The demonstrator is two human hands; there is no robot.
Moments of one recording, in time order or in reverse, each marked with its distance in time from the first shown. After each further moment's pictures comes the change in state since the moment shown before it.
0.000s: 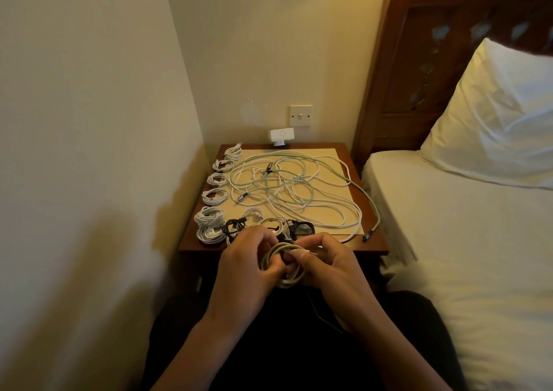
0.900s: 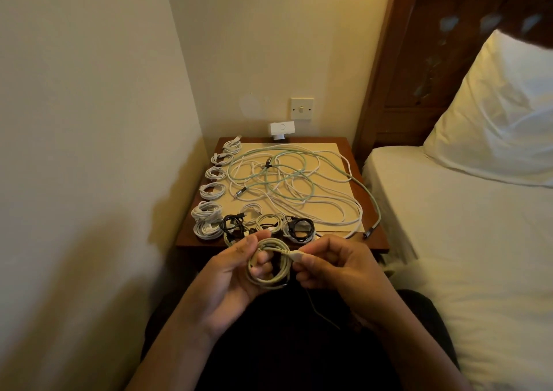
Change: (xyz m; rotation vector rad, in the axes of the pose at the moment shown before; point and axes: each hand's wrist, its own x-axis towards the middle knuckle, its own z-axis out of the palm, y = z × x) left_hand 0.005 -0.010 -0.010 -1.504 -0.258 -0.724; right_hand -0.001 -0.011 -0.026 -0.026 -0.152 0.006
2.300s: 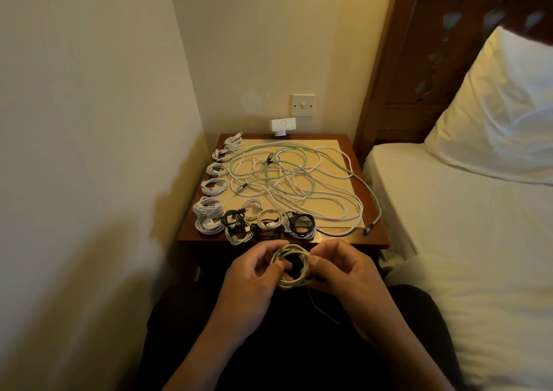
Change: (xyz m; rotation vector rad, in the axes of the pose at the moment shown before) left_hand -0.014 -0.029 0.012 0.953 0.202 0.270; right_hand -0.015 0.007 0.008 -0.028 0.167 0.151
